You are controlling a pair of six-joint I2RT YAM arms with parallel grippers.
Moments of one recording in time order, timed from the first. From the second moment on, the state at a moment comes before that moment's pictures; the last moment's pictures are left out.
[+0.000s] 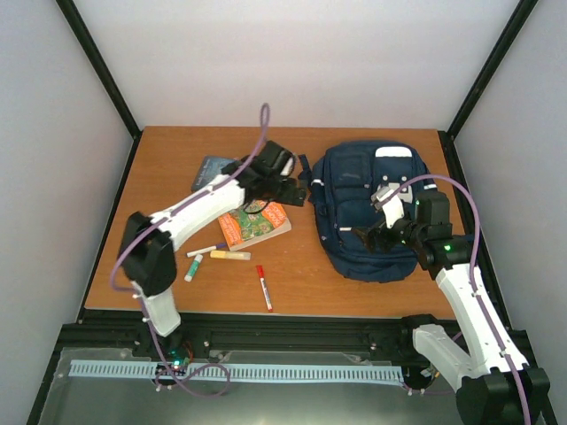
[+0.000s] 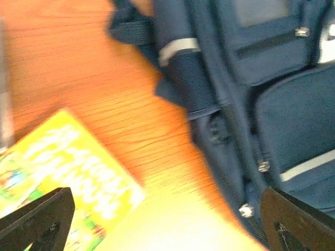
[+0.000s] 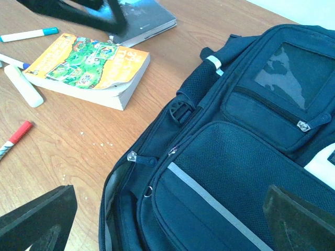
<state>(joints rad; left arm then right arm) -0.70 1.86 1.61 -0.70 0.03 -0.44 0.11 0.87 0.77 -0.58 -0.52 -0.39</state>
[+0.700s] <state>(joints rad) -0.36 1.81 1.35 -0.79 -0.10 -0.42 0.11 0.87 0.77 -0.59 -0.54 -0.40</state>
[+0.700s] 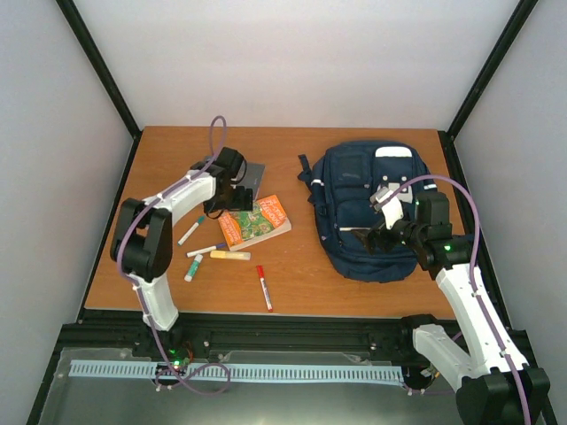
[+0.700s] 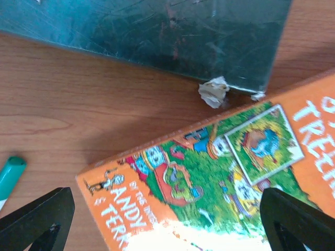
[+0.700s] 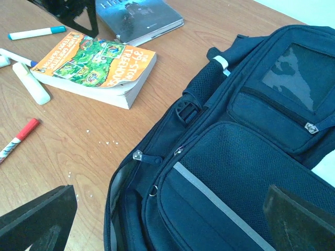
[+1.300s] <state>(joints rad) -0.31 2.04 1.50 -0.81 -0.03 -0.40 0.11 0.87 0.77 -0.61 -0.58 -0.43</state>
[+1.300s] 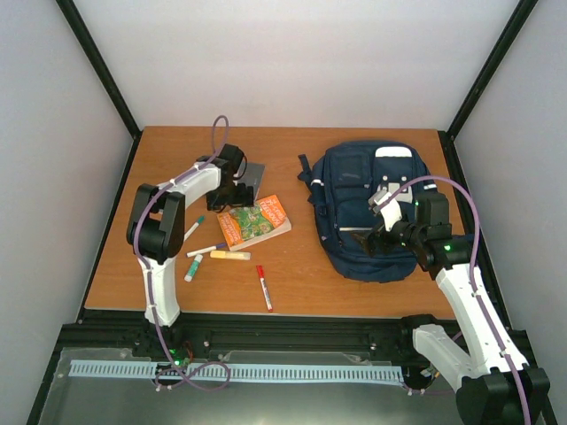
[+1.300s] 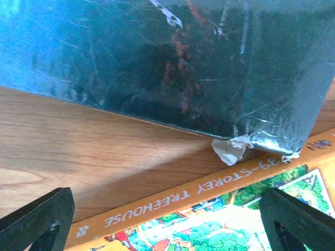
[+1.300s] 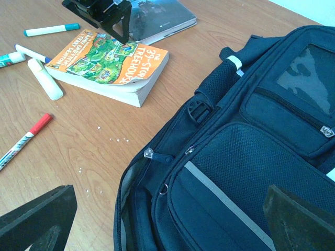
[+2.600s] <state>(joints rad) -0.62 1.84 1.23 -0.77 0.19 -0.44 0.11 0.89 0.77 -0.62 -0.59 -0.45</state>
